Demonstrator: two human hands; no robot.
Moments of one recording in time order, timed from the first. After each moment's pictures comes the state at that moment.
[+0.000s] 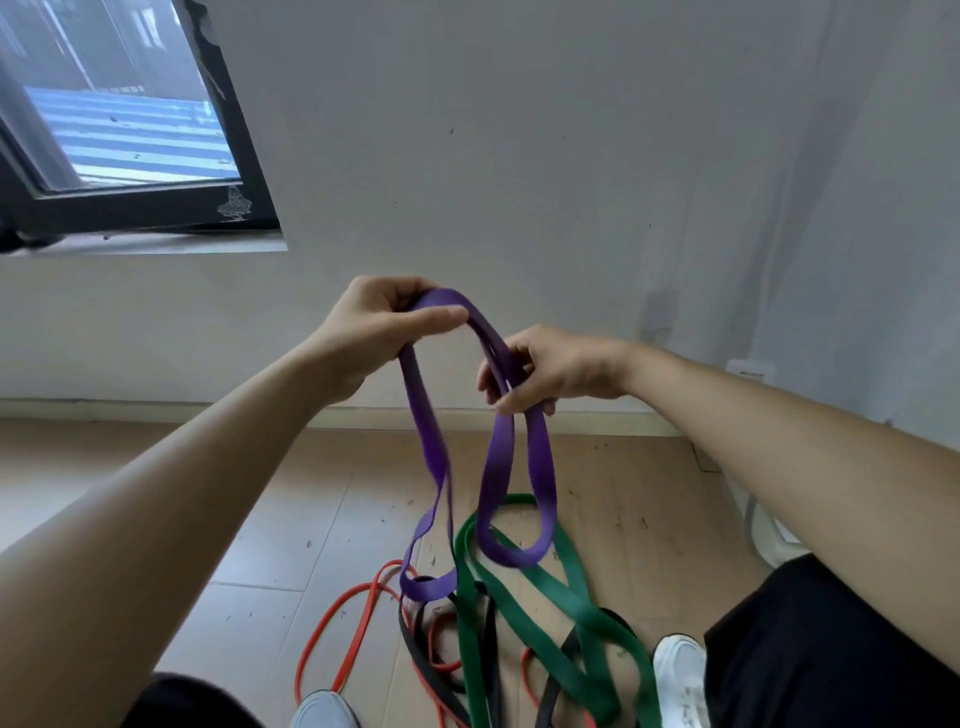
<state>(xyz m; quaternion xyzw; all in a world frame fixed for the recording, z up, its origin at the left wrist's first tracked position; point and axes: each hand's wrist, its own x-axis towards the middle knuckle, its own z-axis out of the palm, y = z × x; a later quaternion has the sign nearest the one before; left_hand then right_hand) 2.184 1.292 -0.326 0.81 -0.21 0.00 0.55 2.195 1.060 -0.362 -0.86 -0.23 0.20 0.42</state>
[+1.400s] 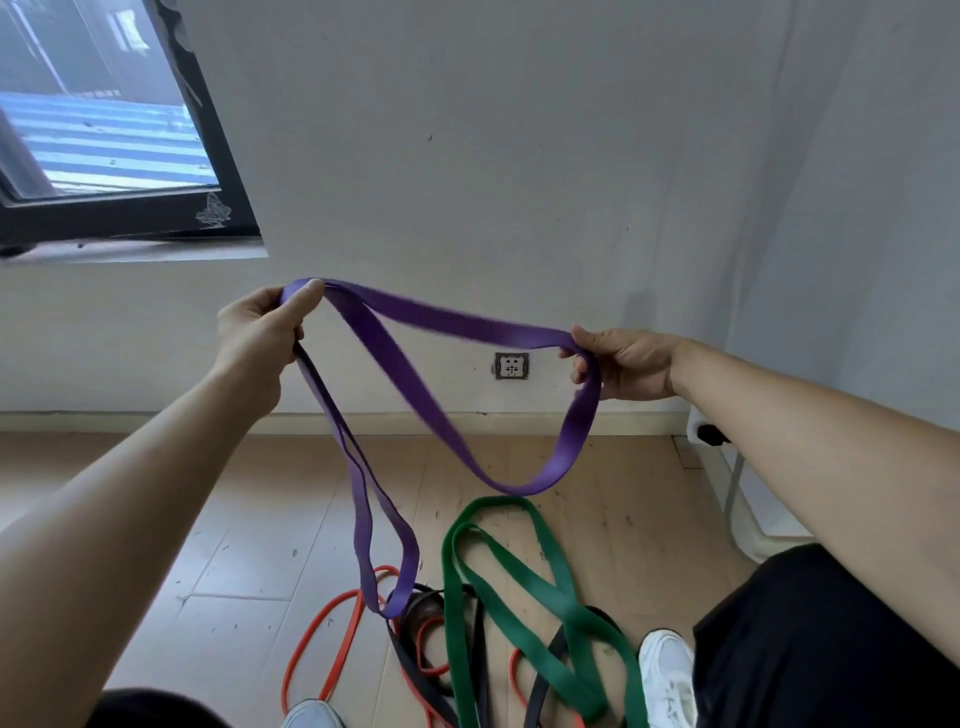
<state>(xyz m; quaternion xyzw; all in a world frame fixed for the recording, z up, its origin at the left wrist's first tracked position) 2.216 1.352 -0.349 0.74 0.03 0.16 0.65 2.225 0.958 -0.402 -0.67 0.02 0.26 0.69</state>
